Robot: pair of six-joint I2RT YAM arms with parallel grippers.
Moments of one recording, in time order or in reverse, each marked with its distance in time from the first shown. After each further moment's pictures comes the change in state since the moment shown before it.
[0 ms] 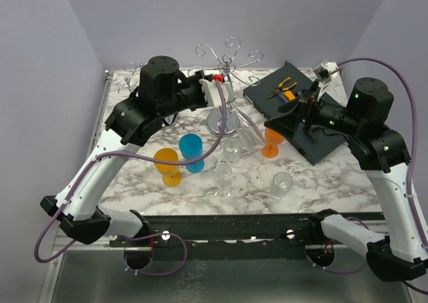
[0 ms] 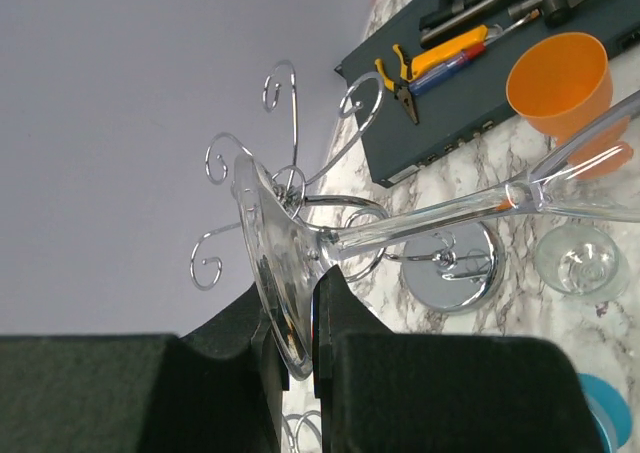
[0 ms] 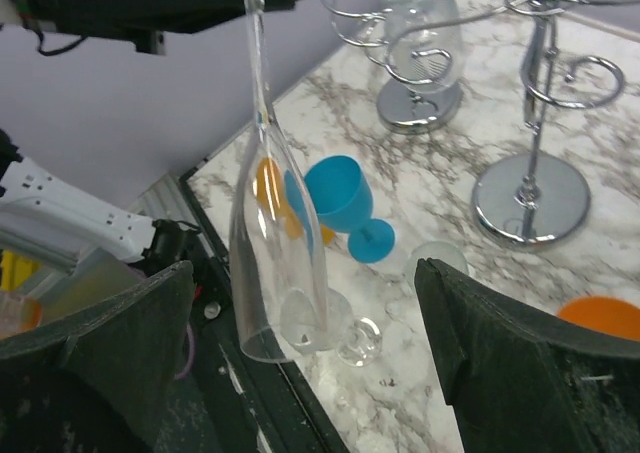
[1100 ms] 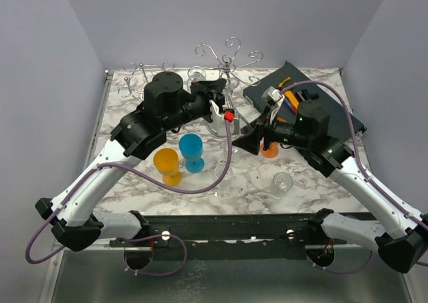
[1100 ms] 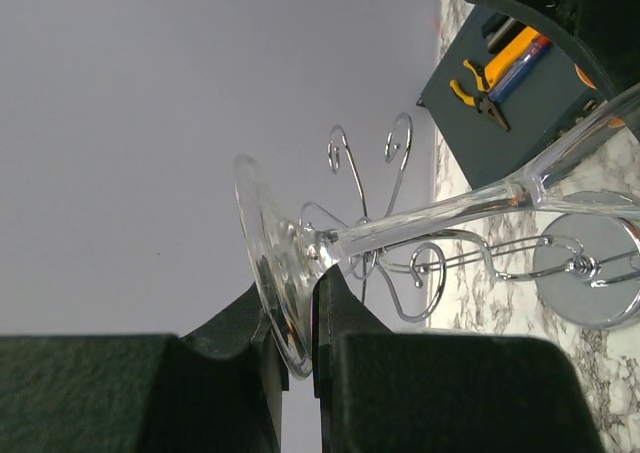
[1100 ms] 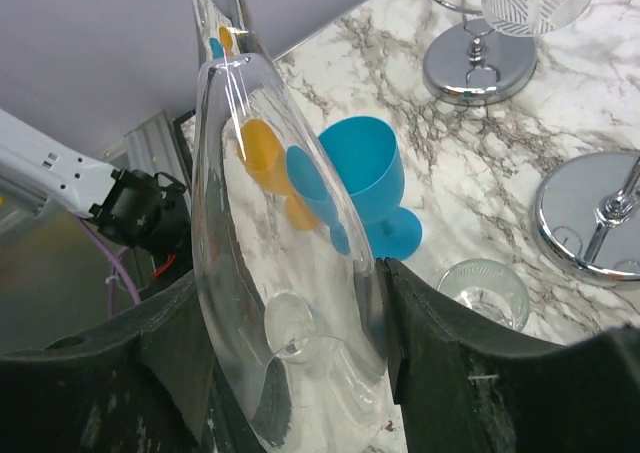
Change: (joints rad) left arm -0.109 -0.097 -0.198 0.190 -0.030 0.459; right arm 0.289 0.064 -0.414 0.475 0.092 -0.017
